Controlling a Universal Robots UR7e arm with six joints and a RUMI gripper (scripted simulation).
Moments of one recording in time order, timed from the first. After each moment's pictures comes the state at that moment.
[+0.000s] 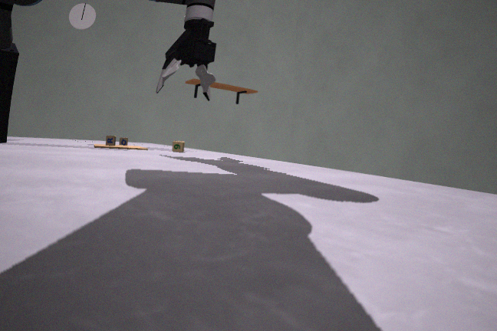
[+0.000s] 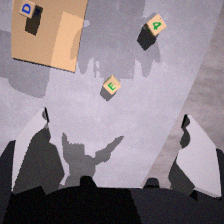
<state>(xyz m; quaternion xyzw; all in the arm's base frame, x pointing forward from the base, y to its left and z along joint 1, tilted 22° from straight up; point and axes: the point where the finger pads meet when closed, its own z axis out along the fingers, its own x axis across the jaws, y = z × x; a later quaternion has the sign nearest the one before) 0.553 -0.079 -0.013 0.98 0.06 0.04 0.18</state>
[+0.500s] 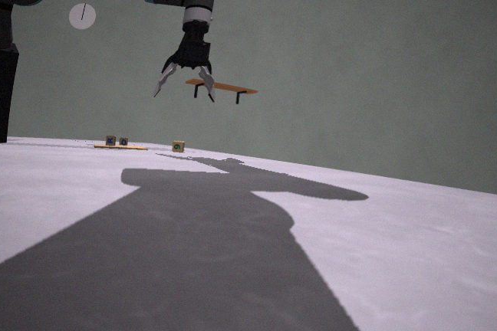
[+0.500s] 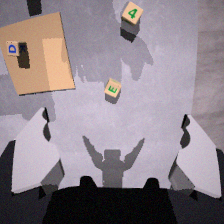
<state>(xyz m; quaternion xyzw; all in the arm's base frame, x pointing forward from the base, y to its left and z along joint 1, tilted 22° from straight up) 0.556 -0.079 -0.019 0.98 -0.11 0.07 0.17</state>
